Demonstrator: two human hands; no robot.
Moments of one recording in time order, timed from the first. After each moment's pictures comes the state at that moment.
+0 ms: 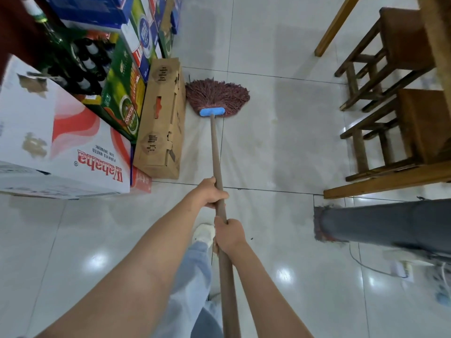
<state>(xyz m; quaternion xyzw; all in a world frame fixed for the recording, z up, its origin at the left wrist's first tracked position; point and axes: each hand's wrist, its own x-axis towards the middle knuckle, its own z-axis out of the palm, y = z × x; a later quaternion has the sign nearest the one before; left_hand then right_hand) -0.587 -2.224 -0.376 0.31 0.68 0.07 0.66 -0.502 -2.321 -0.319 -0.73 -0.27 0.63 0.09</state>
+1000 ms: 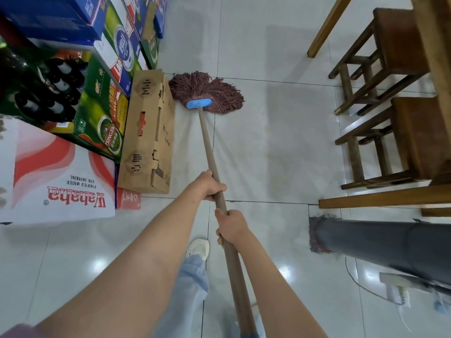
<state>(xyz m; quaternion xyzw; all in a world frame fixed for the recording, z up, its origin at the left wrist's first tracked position) -0.553 -2.113 -0.381 0.30 0.71 0.06 0.64 -0.460 -2.209 -0.320 -0.71 -0.28 0.65 0.07</state>
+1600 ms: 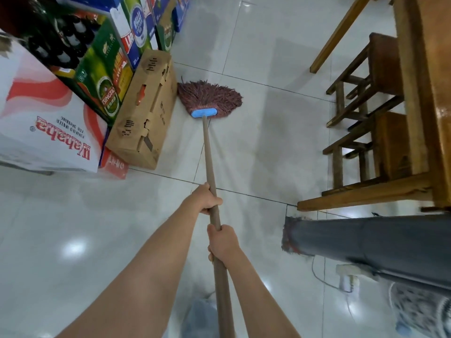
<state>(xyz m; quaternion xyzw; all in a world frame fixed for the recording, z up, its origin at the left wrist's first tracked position) -0.460 -2.251 -0.396 0.28 0.71 0.10 0.63 -0.365 -2.339 -0.333 -0.71 -0.32 0.63 0.01</state>
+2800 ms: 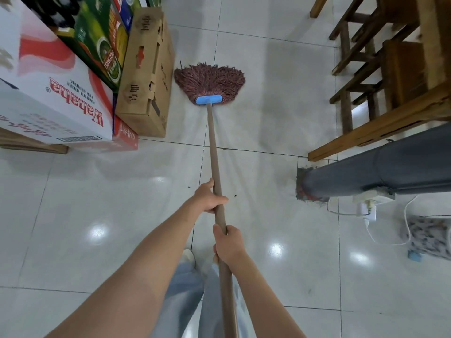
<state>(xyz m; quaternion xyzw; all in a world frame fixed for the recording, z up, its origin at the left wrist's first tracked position) -0.493 -2.418 -0.403 0.28 0.69 0.07 0.66 -0.402 -2.513 -0.334 -0.74 -0.26 0.62 0.06</state>
